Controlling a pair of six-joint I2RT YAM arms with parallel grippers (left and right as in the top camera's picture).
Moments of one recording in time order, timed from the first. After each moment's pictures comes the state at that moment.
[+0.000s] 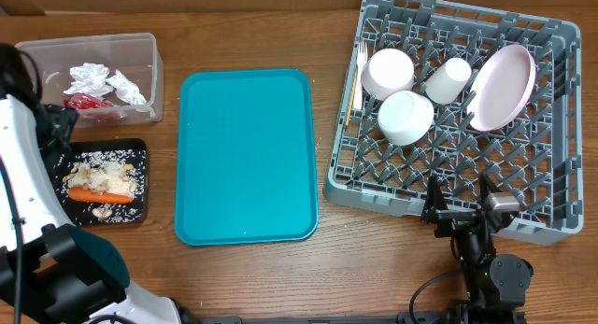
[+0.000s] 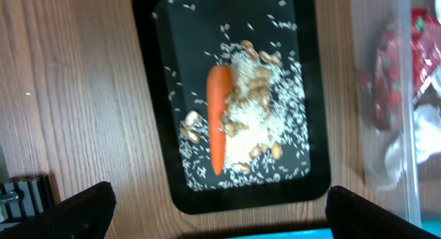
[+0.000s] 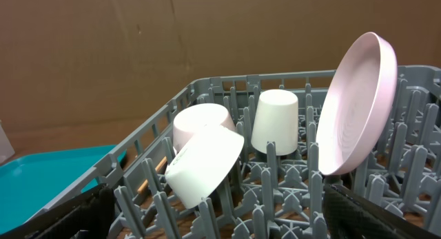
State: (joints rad) left arm 0.47 1.79 1.81 -1.43 -0.26 -0.98; right arm -0.07 0.01 0.02 -0.02 -0.15 0.15
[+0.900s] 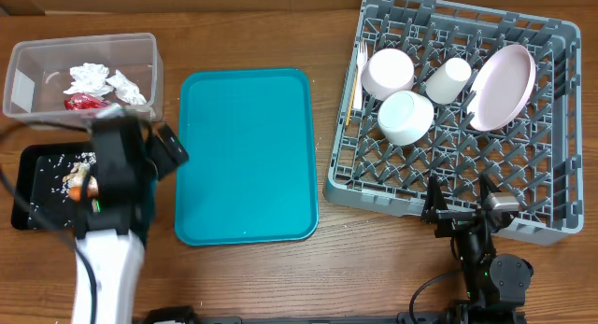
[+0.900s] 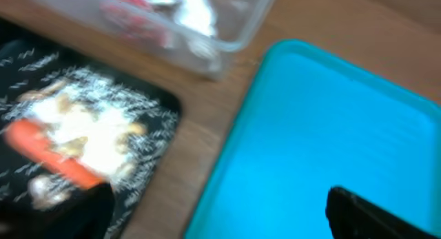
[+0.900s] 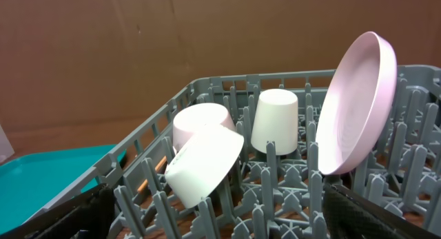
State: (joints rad) left arm 0.08 1.05 0.85 -0.56 -0.15 -0.36; right arm -0.07 0.01 0.02 -0.02 -0.15 0.15
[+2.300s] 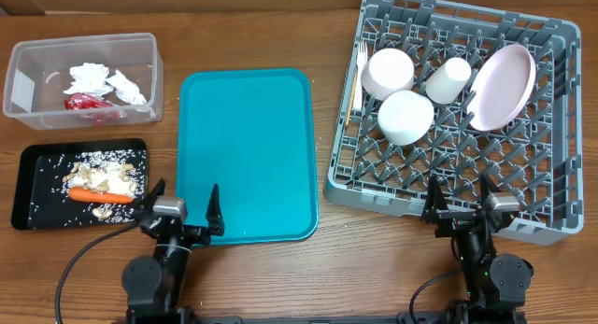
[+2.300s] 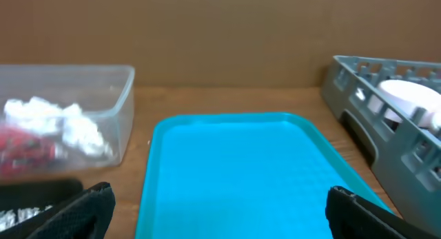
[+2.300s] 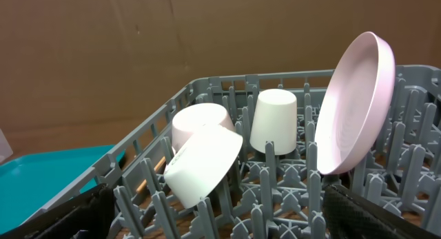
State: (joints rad) left arm 0.06 0.09 0.01 0.01 0.20 -0.03; right arm -0.07 0.01 0.02 -0.02 -0.15 0.15
